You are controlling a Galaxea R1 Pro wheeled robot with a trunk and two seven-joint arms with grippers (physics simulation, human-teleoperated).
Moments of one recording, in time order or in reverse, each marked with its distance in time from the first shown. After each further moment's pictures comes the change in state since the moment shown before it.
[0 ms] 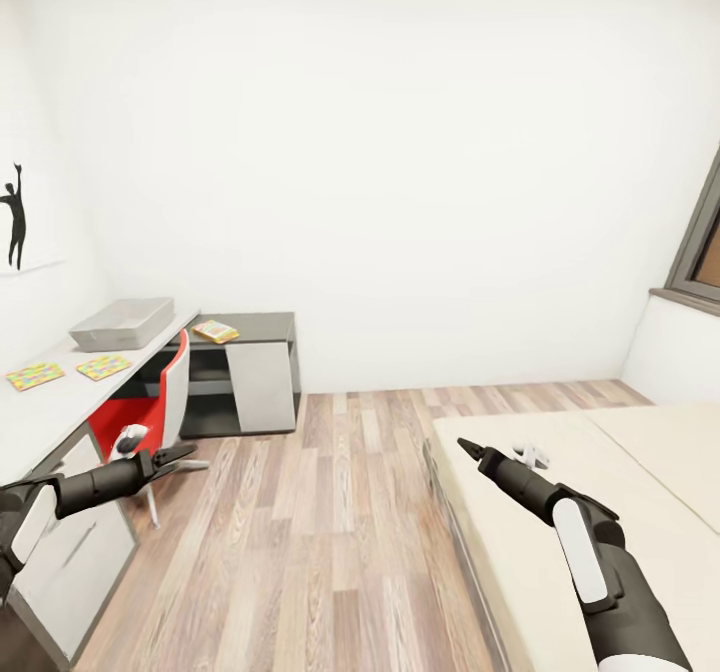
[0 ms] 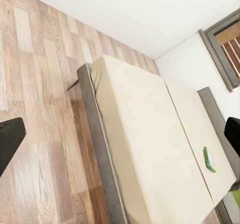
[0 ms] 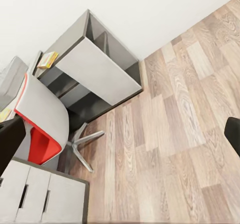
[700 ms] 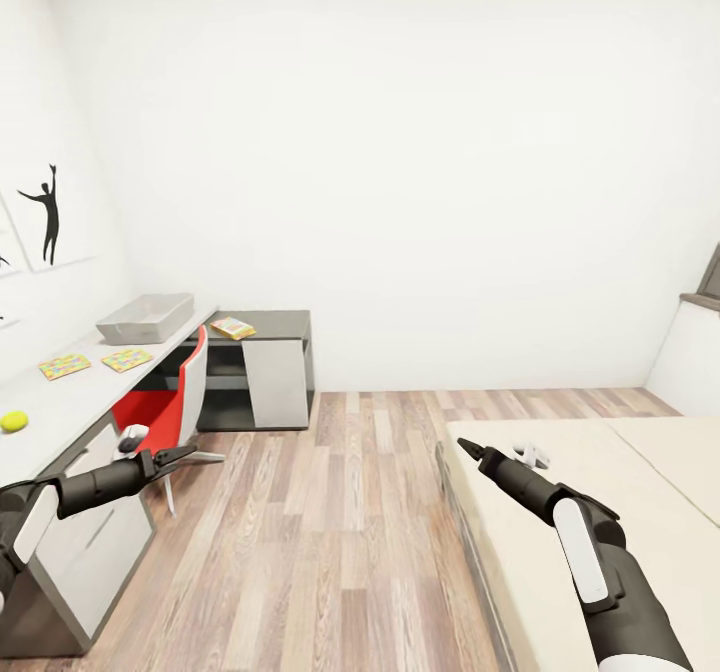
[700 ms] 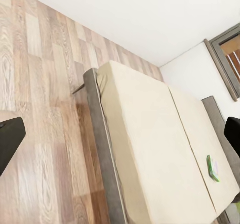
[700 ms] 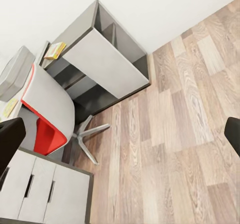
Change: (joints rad) left arm 0.000 -0.004 0.000 0.001 0.000 0.000 0.001; right arm 0.000 -0.001 -0.001 -0.001 -0.001 0.001 0.000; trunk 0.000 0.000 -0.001
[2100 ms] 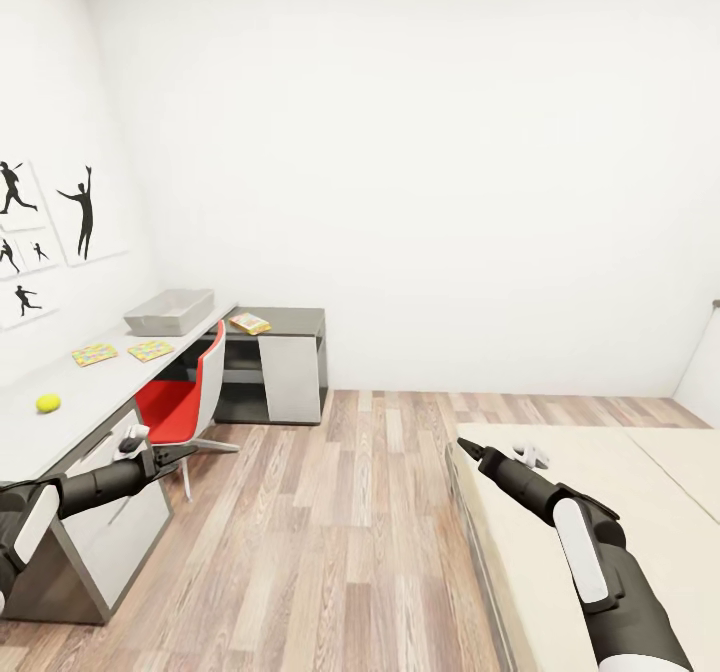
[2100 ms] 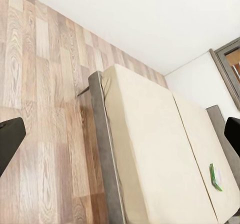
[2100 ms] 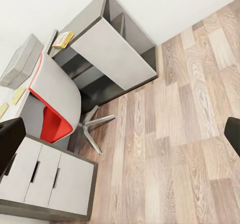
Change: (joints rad) left arm 0.000 -0.002 0.000 0.000 0.000 0.000 -0.001; right arm 0.000 0.000 0.000 0.000 0.000 0.001 0.000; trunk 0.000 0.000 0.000
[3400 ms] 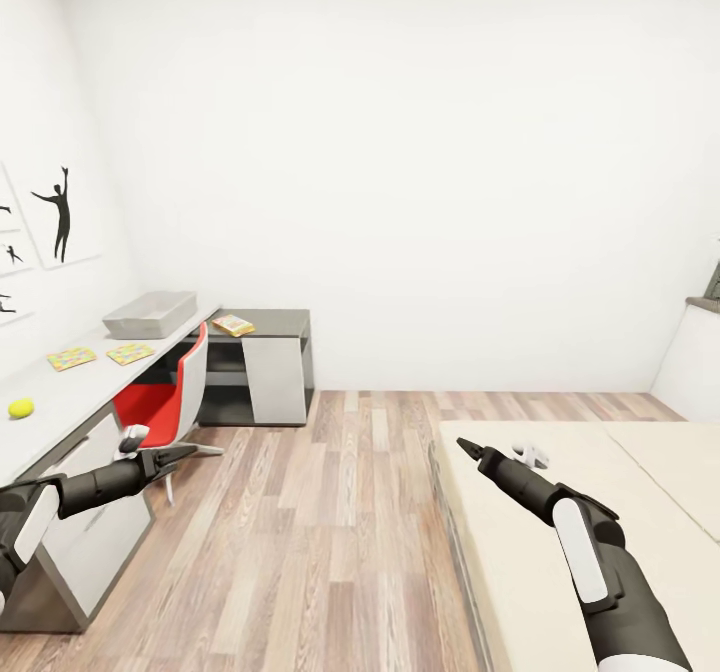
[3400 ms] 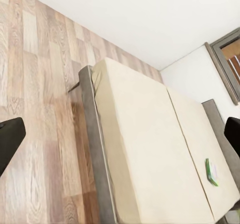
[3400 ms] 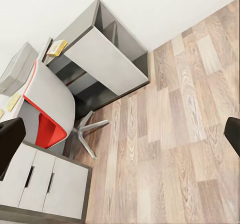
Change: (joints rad) left arm 0.000 0.000 0.000 0.000 0.000 0.000 0.001; right arm 0.000 0.002 0.000 0.000 0.000 0.000 0.001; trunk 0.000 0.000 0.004
